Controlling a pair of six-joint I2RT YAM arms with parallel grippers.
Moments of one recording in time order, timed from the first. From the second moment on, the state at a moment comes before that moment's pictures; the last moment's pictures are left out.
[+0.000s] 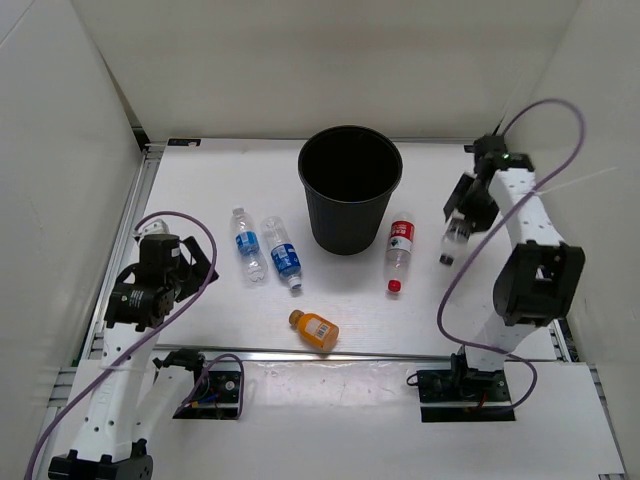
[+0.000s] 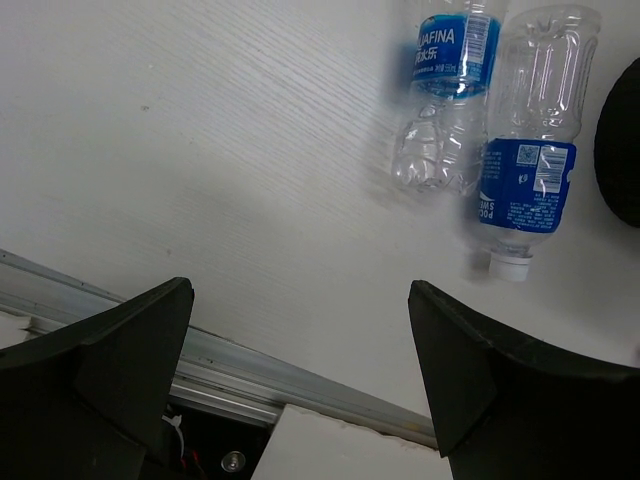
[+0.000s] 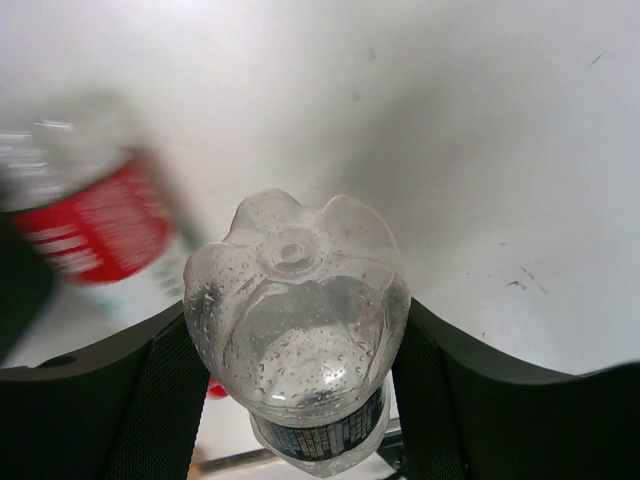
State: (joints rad) left arm -0.13 0.71 0.89 -1.02 -0.19 -0.57; right arm -0.02 1.74 1.46 -1.06 0.08 0.46
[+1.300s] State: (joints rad) left arm -0.12 0.93 0.99 -0.91 -0.28 -0.57; right arm 0.37 1.93 2.27 -0.83 -0.17 0.59
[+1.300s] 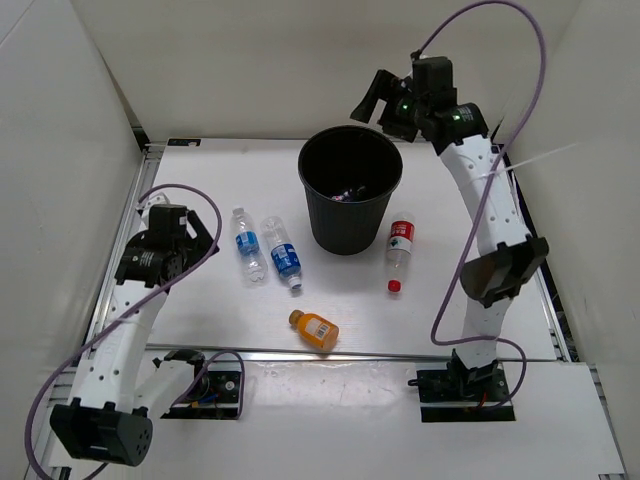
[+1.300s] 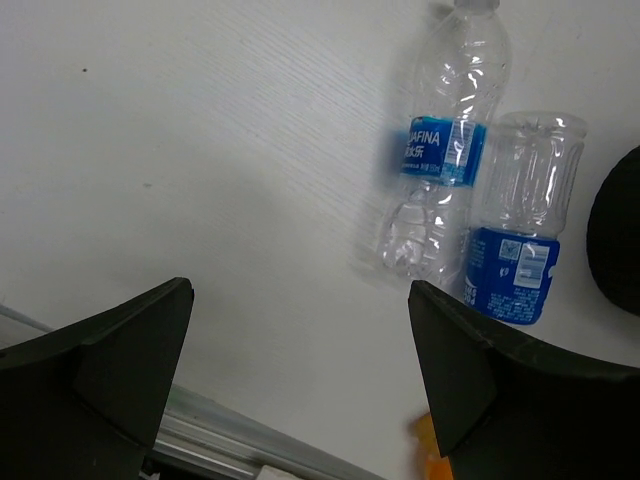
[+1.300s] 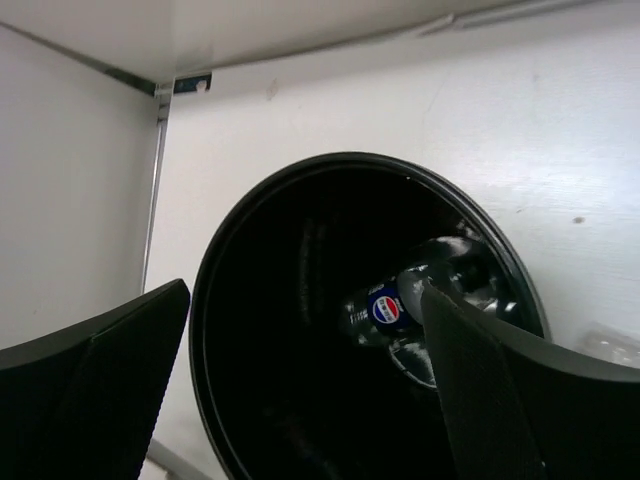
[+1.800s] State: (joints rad) left arm -0.06 1.32 0.98 -0.58 0.06 -0.55; right arm 0.36 1.41 2.04 -0.85 -0.07 0.51
